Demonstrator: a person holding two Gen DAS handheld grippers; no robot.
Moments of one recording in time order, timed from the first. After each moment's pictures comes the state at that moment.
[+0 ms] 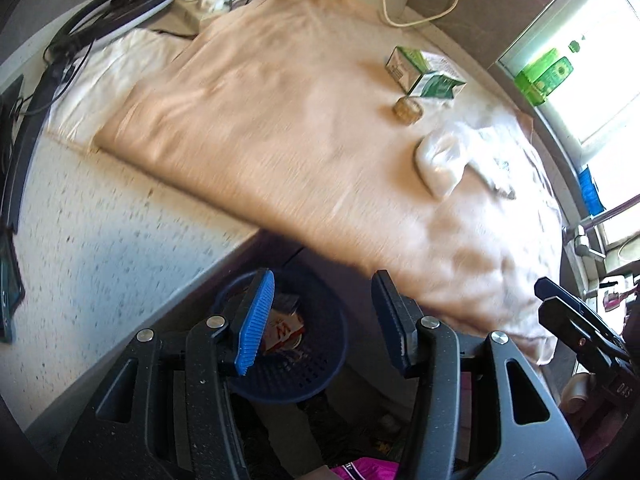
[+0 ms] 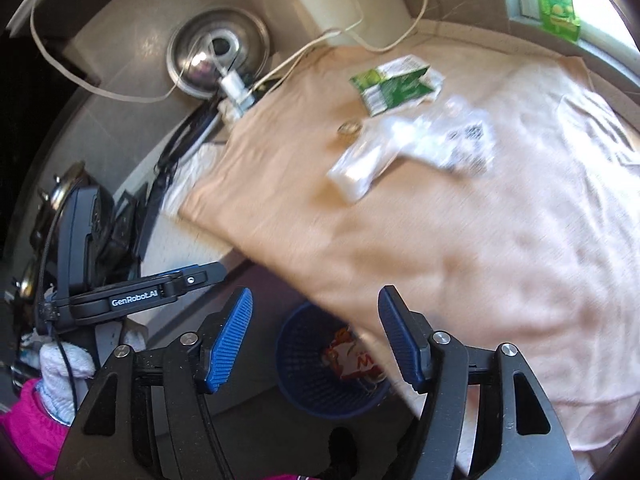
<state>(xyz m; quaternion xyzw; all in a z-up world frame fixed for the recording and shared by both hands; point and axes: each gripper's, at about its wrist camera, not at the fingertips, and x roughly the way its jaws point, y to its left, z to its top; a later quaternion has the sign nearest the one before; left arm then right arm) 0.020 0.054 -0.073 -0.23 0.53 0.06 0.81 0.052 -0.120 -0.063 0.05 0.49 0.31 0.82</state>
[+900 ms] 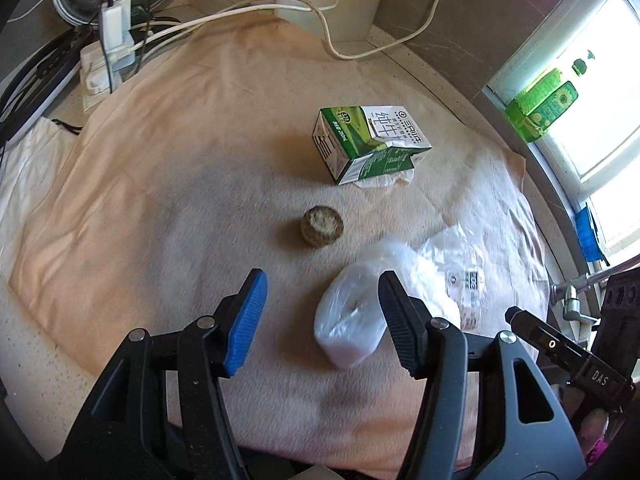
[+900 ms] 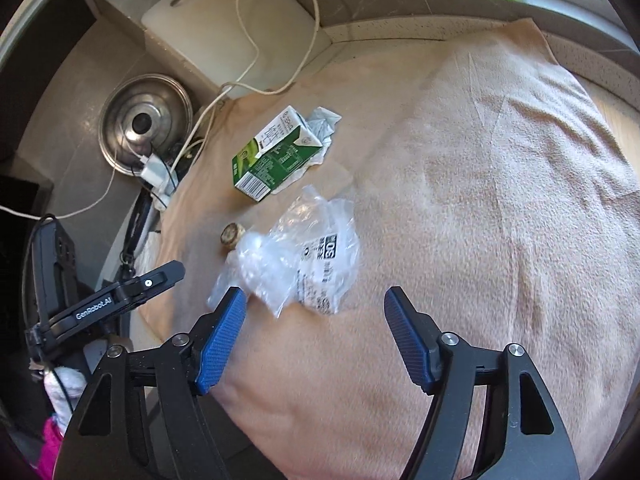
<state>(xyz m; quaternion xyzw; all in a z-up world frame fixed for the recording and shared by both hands) 0.174 0.016 -0.065 -0.23 0.51 0.05 0.83 0.203 -0.206 -0.079 0.15 0.52 0.26 0.80</state>
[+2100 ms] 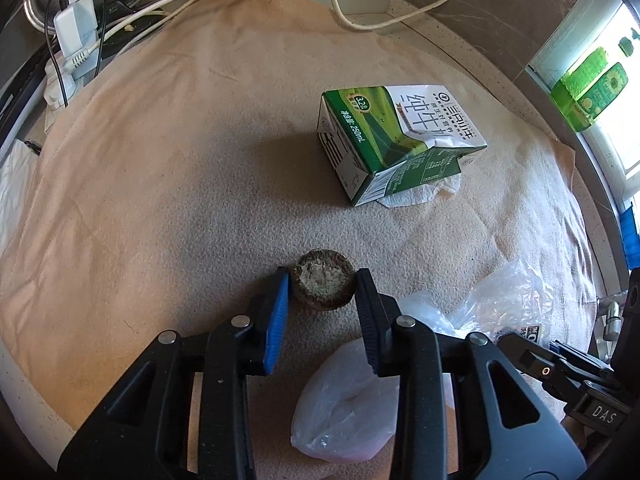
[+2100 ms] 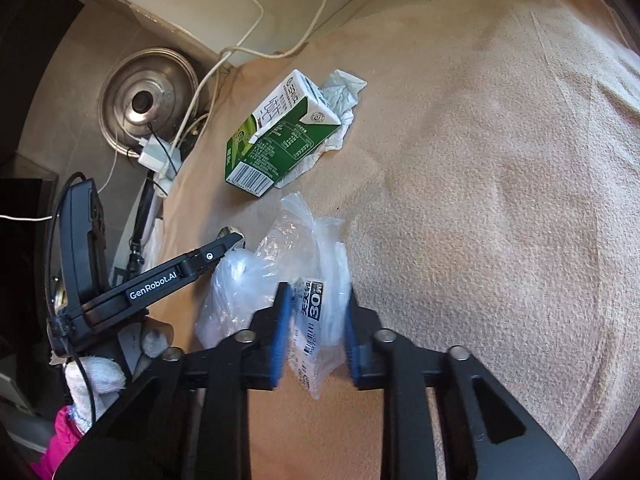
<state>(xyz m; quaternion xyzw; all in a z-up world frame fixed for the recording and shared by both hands) 0.236 0.003 -0.111 -0.19 0.55 0.08 0.81 0.258 -0.172 -0.120 0.15 0.56 0.32 0.75</state>
